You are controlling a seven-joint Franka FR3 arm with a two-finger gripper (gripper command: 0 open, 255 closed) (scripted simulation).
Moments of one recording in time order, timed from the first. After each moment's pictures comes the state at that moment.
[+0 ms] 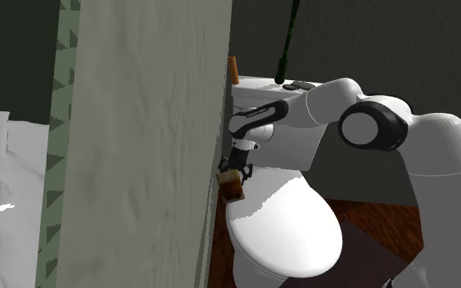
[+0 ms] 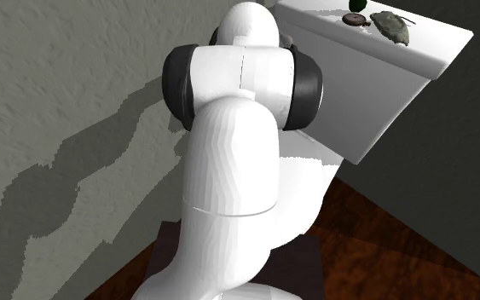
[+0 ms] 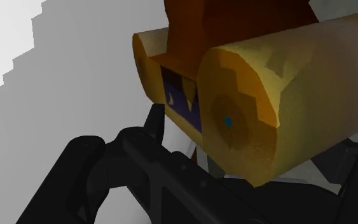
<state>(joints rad) -0.03 0.69 0.05 -1.58 0.38 2.06 0.59</state>
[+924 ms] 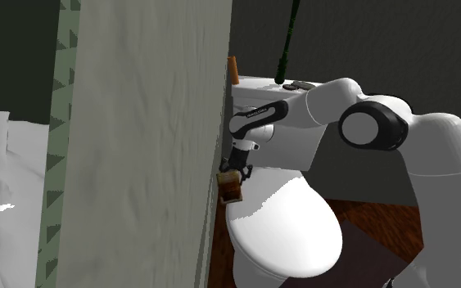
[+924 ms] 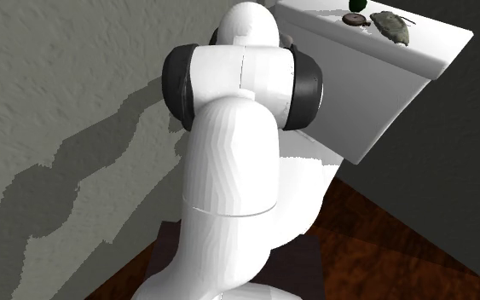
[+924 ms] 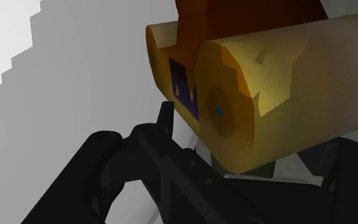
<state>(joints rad) -0.03 0.69 0.05 -1.59 0.38 2.07 0.59</state>
